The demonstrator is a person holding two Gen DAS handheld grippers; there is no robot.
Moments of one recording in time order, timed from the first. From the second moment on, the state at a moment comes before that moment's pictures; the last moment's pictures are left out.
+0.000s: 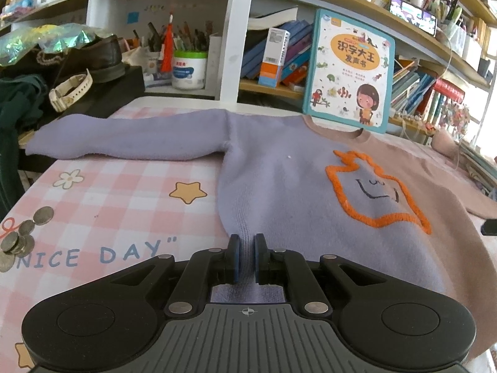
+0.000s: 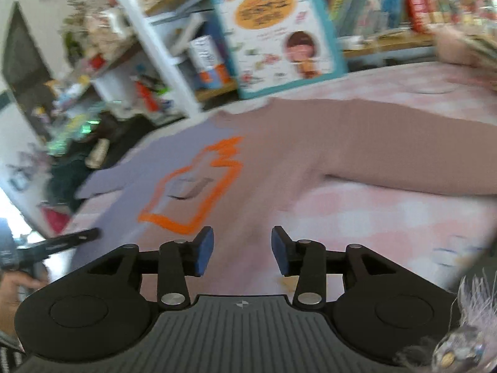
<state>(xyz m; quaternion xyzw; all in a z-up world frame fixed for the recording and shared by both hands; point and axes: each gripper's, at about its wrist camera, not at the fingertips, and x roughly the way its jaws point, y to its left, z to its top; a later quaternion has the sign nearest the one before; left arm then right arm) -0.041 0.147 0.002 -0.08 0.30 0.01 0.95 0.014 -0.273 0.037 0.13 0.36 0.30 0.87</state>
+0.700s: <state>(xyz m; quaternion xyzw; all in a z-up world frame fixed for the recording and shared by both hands) -0.042 0.148 0.001 -0.08 0.30 0.01 0.95 0.093 -0.286 0.017 0.23 0.38 0.23 0.87</state>
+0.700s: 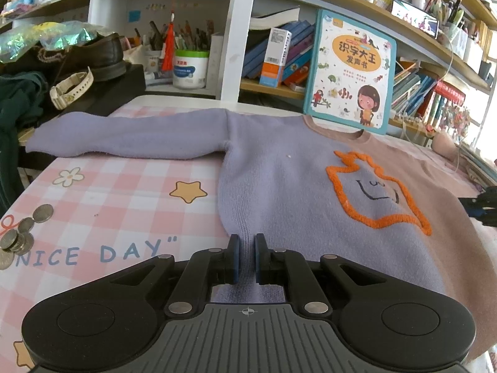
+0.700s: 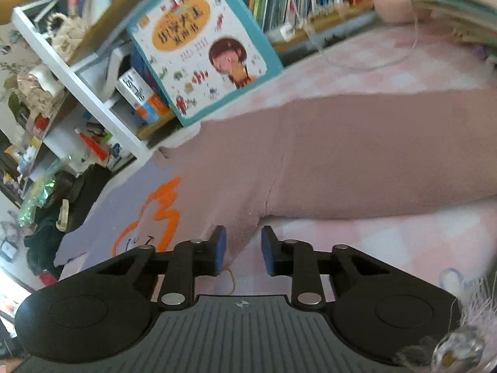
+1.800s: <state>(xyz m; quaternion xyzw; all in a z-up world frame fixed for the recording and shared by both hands) -0.042 0.146 0.001 -0.08 0.30 0.01 0.95 0.069 -0.292 0.020 0.18 0.39 0.26 0.86</state>
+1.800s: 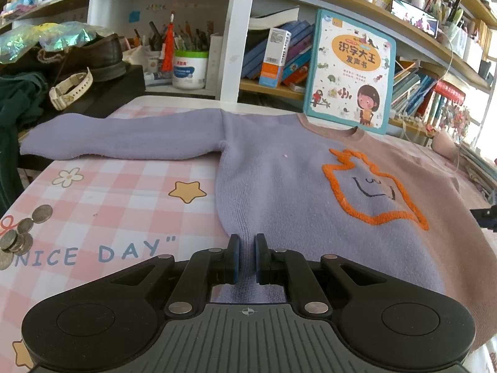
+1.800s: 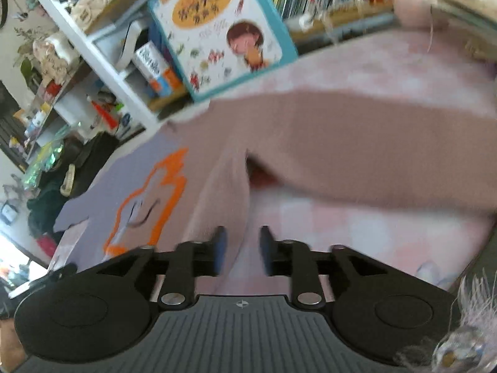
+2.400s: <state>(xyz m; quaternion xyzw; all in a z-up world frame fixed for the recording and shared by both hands) -0.043 0.146 0.000 -0.09 0.30 0.01 0.95 0.035 -0.277 0.073 0.09 0.29 0.28 0.91</state>
